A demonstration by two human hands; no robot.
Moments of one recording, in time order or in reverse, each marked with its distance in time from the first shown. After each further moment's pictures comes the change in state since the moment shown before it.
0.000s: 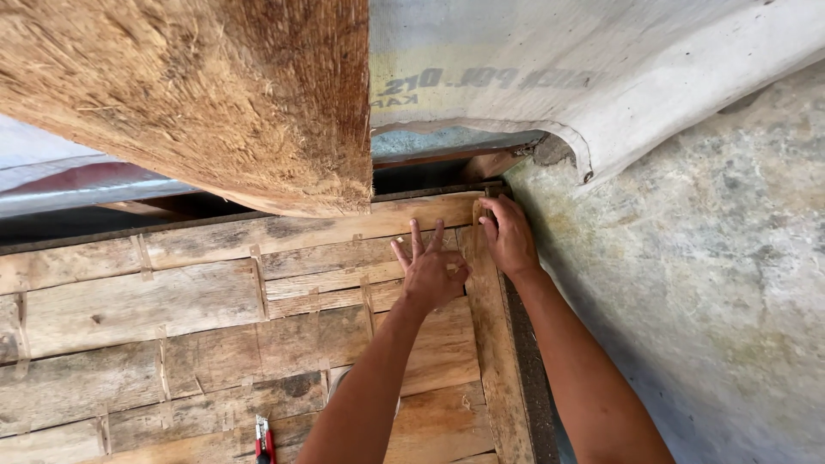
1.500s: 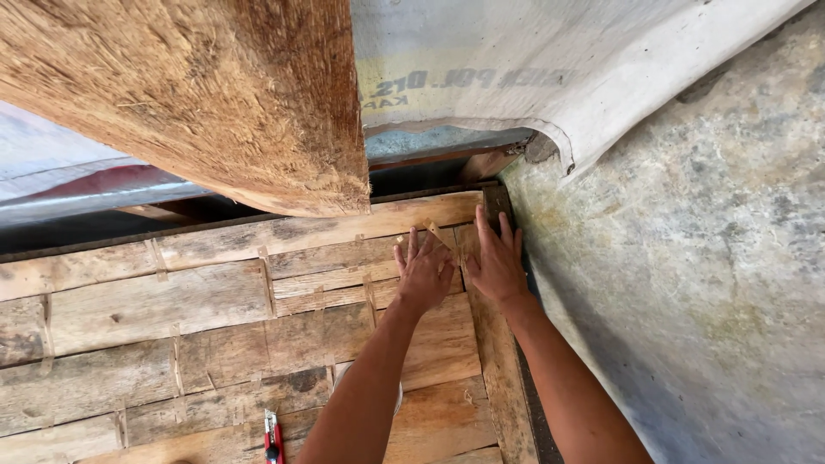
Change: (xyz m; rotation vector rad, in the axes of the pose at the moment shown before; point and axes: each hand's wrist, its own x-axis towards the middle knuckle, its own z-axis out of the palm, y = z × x) left_hand 0.003 -0.036 0.034 -0.028 0.137 0.063; right_hand -0.046 -0.032 0.003 -0.194 -0.234 0.154
